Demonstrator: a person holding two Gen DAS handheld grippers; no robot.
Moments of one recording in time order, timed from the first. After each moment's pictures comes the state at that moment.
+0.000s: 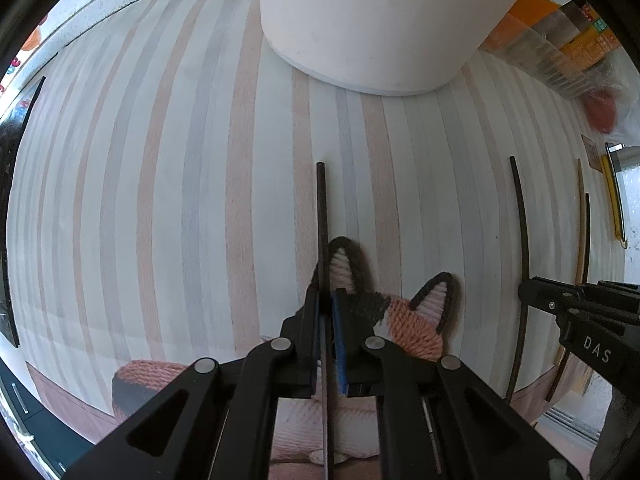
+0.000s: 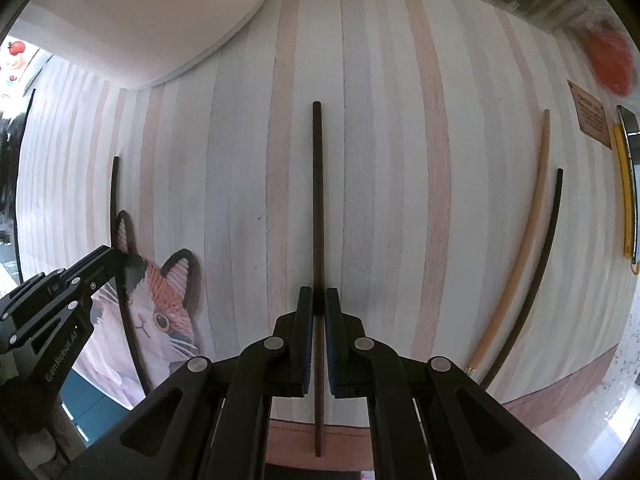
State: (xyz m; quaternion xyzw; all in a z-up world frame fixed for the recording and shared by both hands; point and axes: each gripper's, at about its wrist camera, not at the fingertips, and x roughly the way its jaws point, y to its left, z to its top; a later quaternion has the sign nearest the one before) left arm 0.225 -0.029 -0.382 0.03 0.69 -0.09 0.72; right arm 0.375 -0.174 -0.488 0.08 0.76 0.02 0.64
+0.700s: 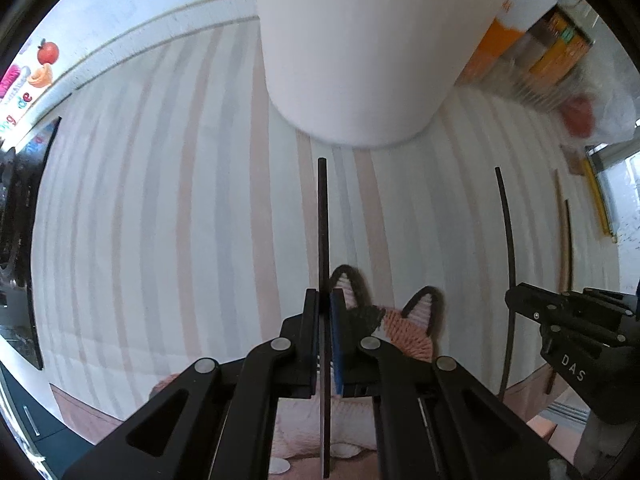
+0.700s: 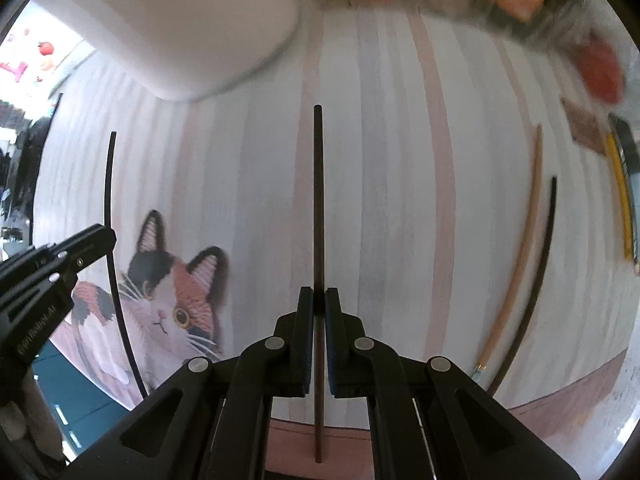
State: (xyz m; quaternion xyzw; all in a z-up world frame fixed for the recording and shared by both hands) left arm 0.225 -0.039 -0.335 0.05 0.64 -0.10 0.76; right arm 0.366 -0.195 -0.460 0.08 0.70 0.04 0.71
